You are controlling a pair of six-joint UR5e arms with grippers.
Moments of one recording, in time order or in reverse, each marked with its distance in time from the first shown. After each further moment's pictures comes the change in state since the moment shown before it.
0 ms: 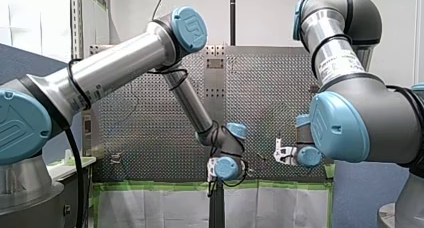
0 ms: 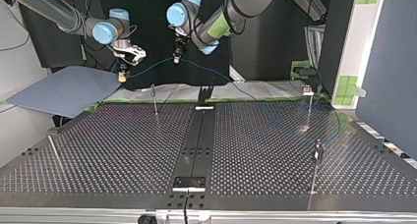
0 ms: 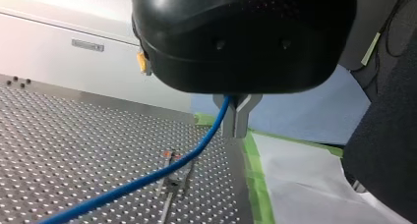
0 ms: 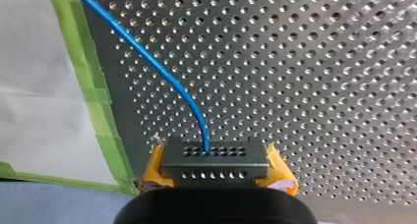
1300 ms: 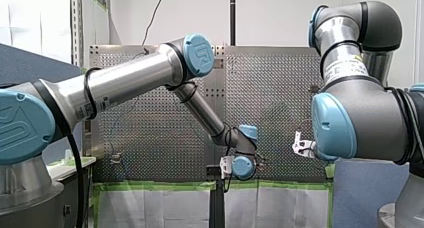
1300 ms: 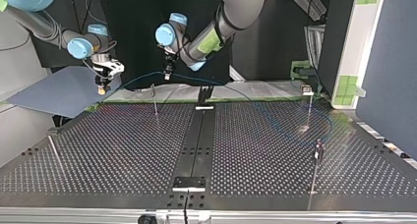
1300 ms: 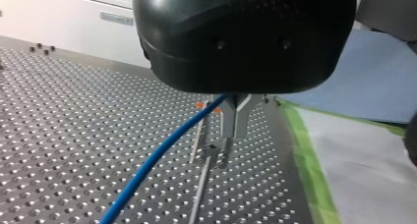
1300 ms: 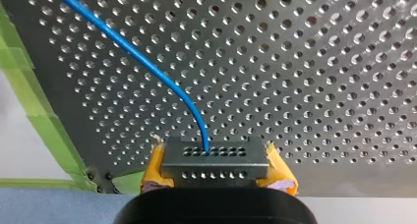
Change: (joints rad) left arm 0.030 -0.149 0.341 -0.100 -0.018 -0.037; right arm -0.169 0.042 -0.187 0.099 -0.155 0.066
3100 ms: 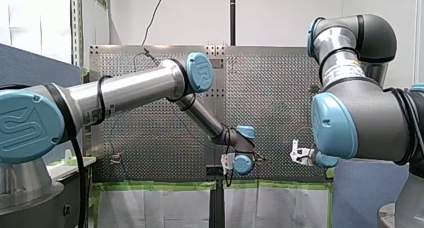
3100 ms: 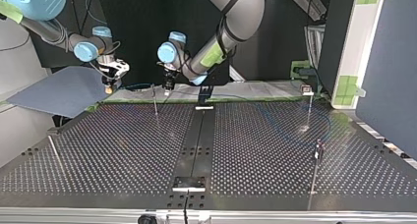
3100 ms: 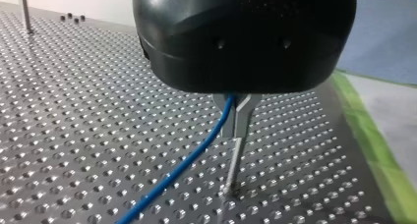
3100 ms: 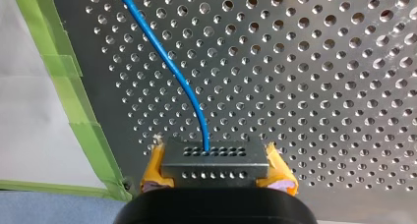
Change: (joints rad) left arm 0.069 -0.104 0.212 -0.014 0.042 -0.004; right arm 0.014 0.085 -0.059 0.032 -0.021 -0.034
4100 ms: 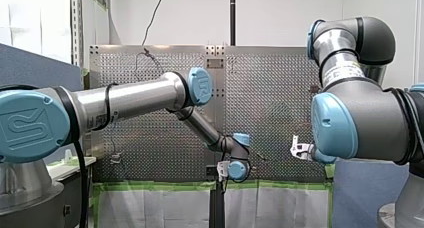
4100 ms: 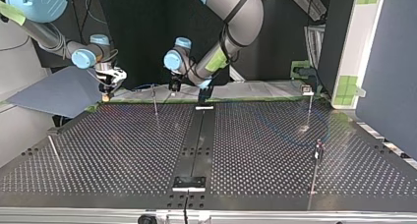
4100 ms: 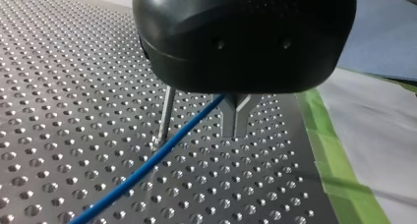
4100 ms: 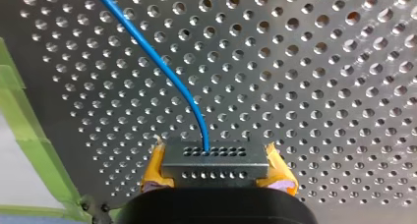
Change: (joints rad) left arm 0.044 -0.095 0.097 -0.095 0.050 -0.009; right arm 0.000 0.017 -0.098 0.022 -0.007 0.014
